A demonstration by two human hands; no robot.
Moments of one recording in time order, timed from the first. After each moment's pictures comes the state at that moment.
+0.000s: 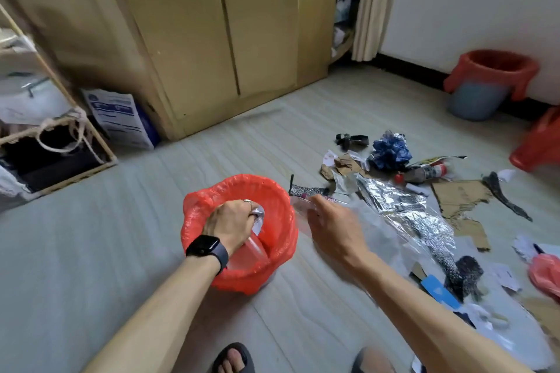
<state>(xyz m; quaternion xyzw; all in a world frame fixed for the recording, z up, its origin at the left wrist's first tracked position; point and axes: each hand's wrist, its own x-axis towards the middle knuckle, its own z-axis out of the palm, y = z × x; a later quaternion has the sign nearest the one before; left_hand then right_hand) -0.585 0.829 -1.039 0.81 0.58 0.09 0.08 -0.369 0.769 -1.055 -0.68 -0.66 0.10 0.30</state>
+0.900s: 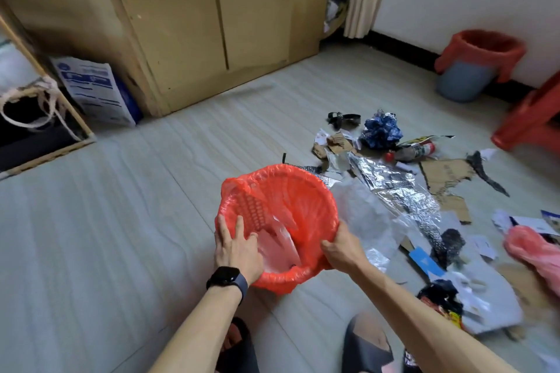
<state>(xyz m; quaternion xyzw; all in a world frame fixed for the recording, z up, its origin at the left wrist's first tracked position) -0.601 0.772 -1.129 0.74 0.65 -0.10 0.12 -0.379 0.747 -1.137 -0.79 -0.42 0.40 0.18</state>
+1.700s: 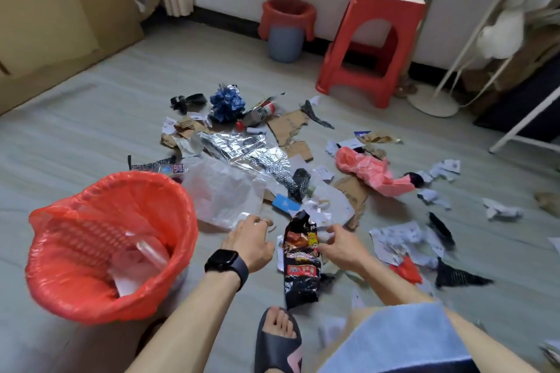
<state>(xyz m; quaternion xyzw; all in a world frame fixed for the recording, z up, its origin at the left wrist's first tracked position) -0.358 0.657 -1.100 0.91 0.33 -0.07 0.24 -0.185 0.508 -1.115 -0.89 -0.27 0.34 0.11</state>
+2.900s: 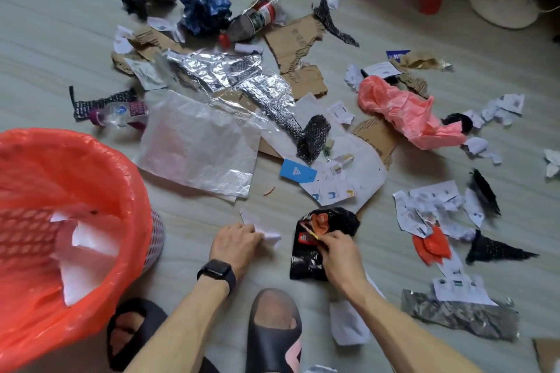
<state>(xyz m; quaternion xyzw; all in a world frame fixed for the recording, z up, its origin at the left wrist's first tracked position) -0.330 0.673 -1.300 0.95 0.23 -0.16 0.13 -0.172 0.488 -1.316 -0.91 -0.32 0.24 0.11</state>
